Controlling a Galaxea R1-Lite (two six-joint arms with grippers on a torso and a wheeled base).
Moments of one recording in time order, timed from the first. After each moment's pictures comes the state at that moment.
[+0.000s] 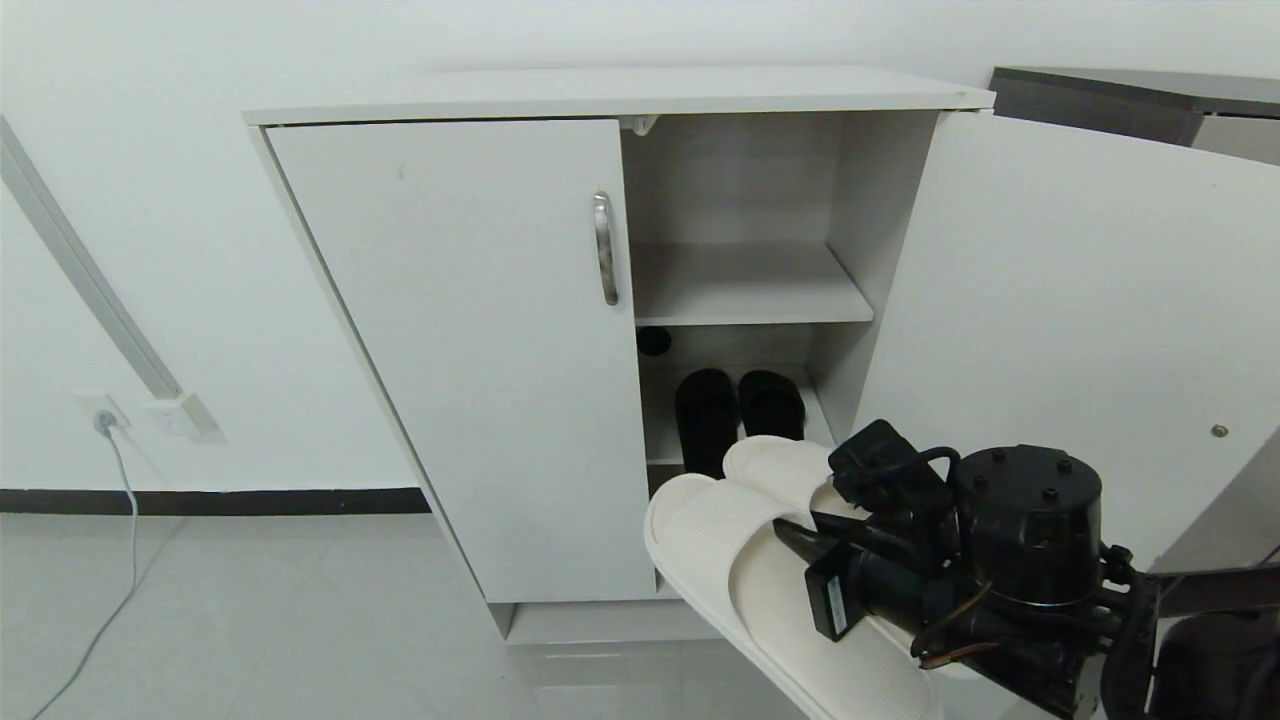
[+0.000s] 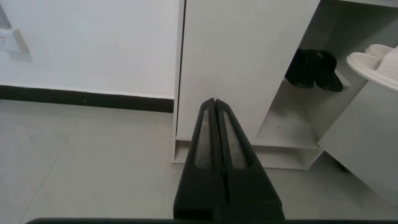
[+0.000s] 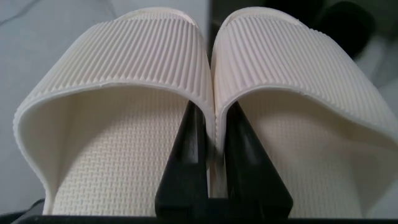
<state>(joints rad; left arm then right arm) 0.00 0.00 0.00 0.00 0.05 -0.11 0.80 1.76 -0.58 -0.92 -0.18 -0.01</state>
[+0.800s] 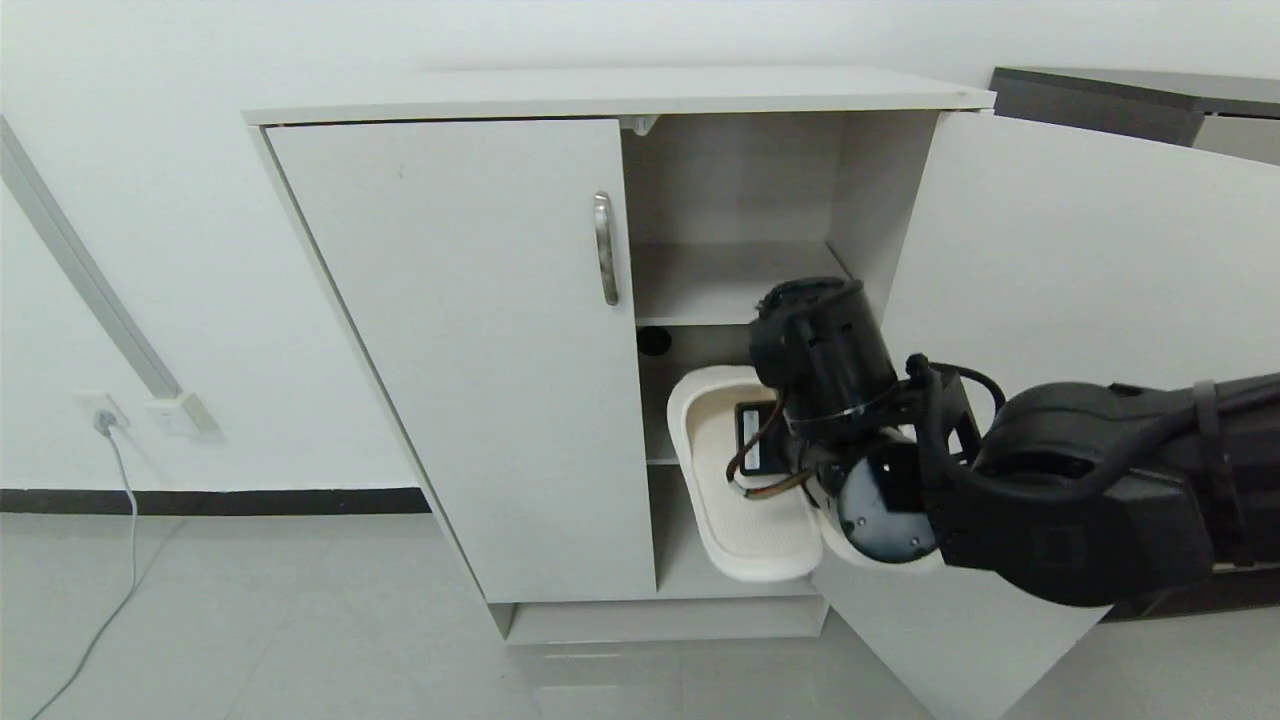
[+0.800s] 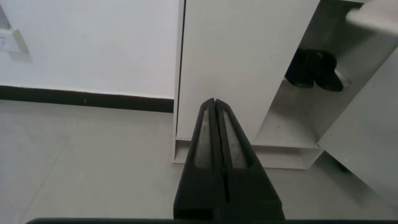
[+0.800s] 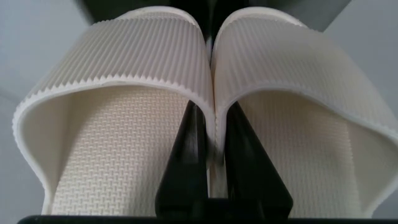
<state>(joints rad) 0.00 0.00 0.00 0.00 0.05 -0.11 0.90 1.88 -1.36 -0.07 -0.78 0.35</state>
